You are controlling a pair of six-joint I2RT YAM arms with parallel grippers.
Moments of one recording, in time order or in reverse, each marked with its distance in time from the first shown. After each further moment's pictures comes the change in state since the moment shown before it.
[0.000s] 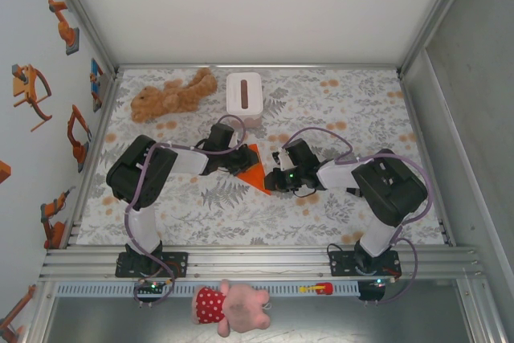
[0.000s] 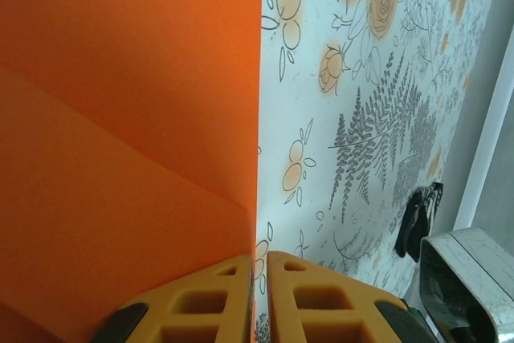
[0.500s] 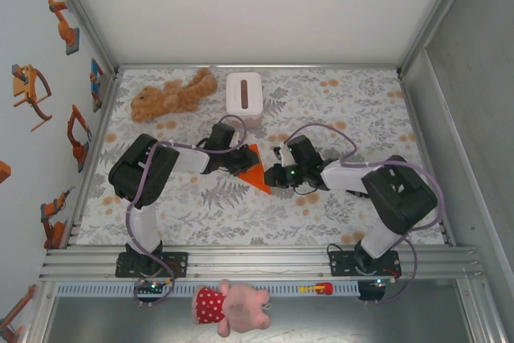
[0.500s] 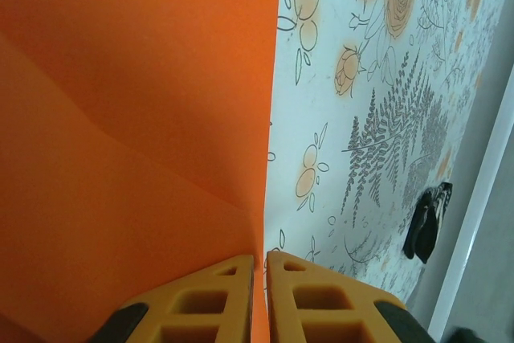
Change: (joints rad) left arm 0.001 0.020 0.021 -0.029 0.002 0.014; right arm -0.001 -0.106 -0.002 -0.005 0.016 0.021
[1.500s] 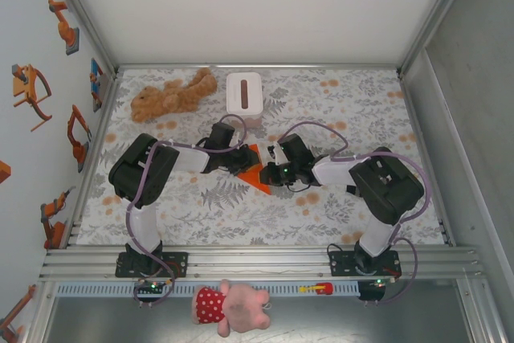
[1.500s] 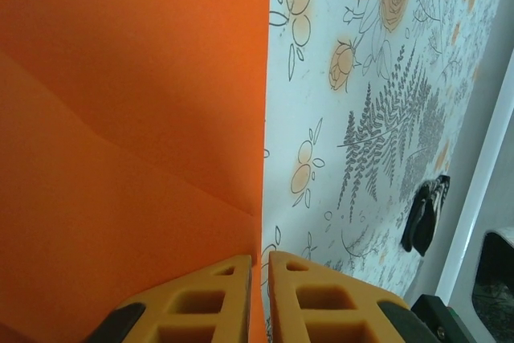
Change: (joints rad) left arm 0.005 0.002 0.005 -0.002 0.028 0.013; right arm 0.026 0.131 0.079 -0.004 0.035 0.014
